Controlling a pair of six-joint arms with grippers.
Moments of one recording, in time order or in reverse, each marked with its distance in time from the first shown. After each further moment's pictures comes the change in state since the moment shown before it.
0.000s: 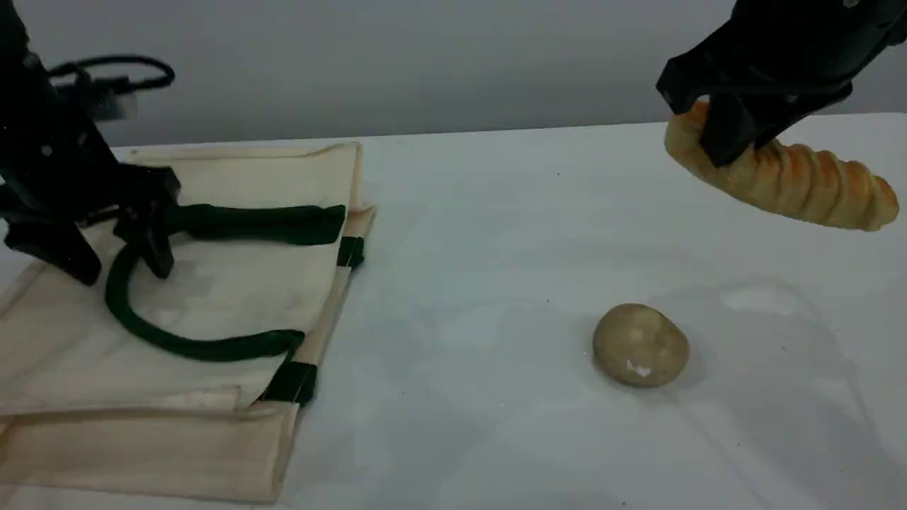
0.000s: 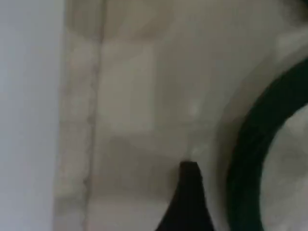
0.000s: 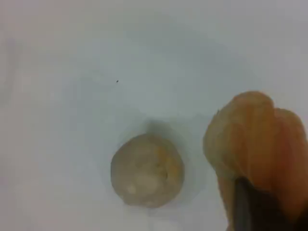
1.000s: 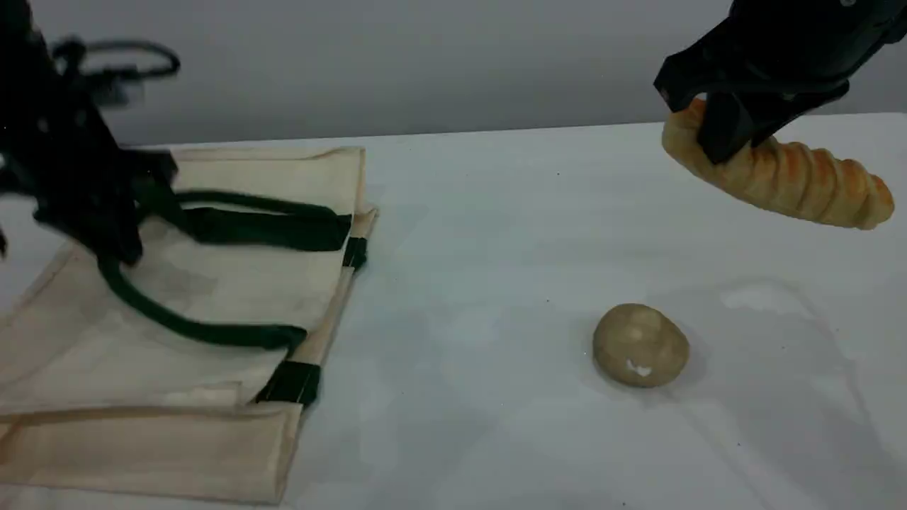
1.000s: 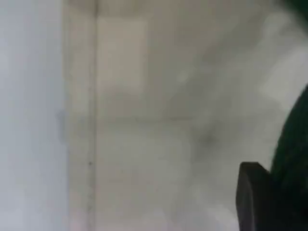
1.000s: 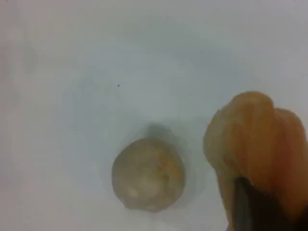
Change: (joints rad) left arm 0.000 -0.012 -0.132 -0.003 0.196 0.064; right arm 0.000 0.000 0.000 0.004 -0.009 -0.001
